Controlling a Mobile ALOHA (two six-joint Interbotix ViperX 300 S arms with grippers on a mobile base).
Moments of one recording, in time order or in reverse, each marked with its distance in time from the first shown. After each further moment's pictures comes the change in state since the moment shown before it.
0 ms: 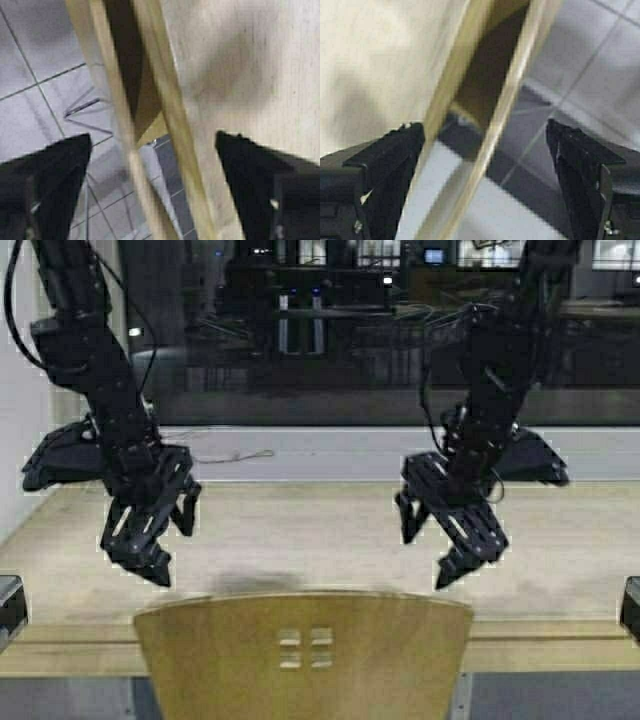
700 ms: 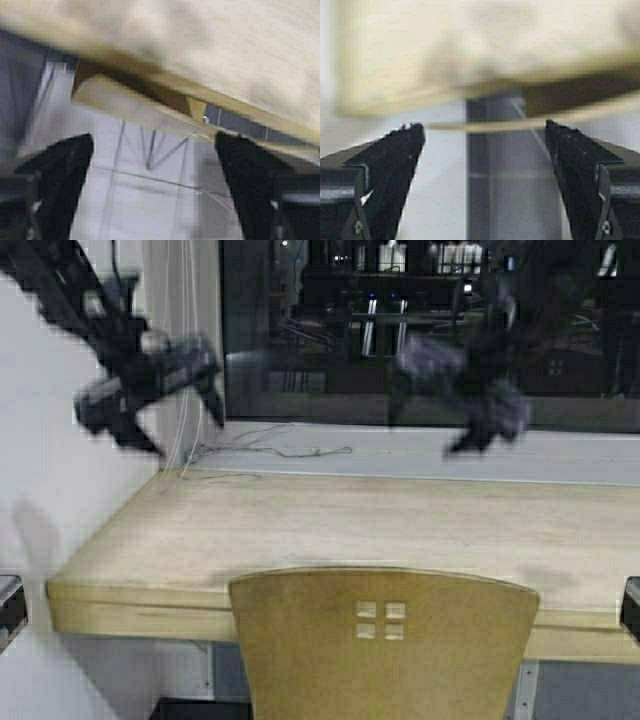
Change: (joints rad) left arm 0.032 -0.469 0.121 0.904 0.064 0.249; right arm -0.005 -0.482 0.204 -0.437 -0.127 -0.399
